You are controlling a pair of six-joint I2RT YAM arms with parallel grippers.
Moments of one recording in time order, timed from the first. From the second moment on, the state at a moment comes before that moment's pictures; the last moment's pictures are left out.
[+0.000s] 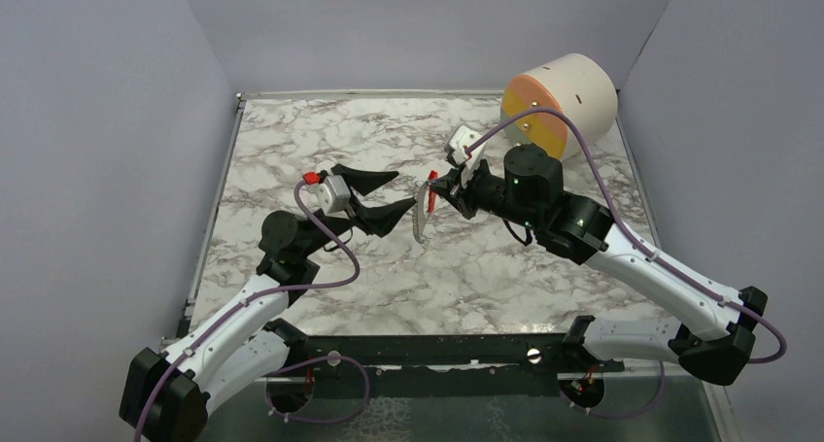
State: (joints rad) left arm -0.55 0.86 0.51 0.75 0.50 -0.20; right arm 0.93 1.16 1.25 -0.34 -0.02 -0.17
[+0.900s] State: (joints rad) left arm -0.55 0.96 0.49 0.99 0.58 -0.24; right arm 0.94 1.13 1.24 -0.33 -0.06 -0.16
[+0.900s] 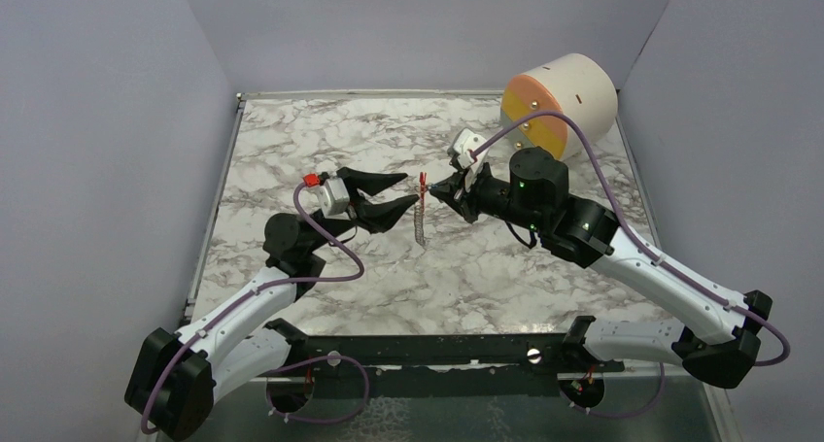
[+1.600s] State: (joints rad) left arm -0.55 1.00 0.45 1.12 0.64 -0.31; right arm 0.94 1.12 1.24 -0.31 -0.08 -0.16
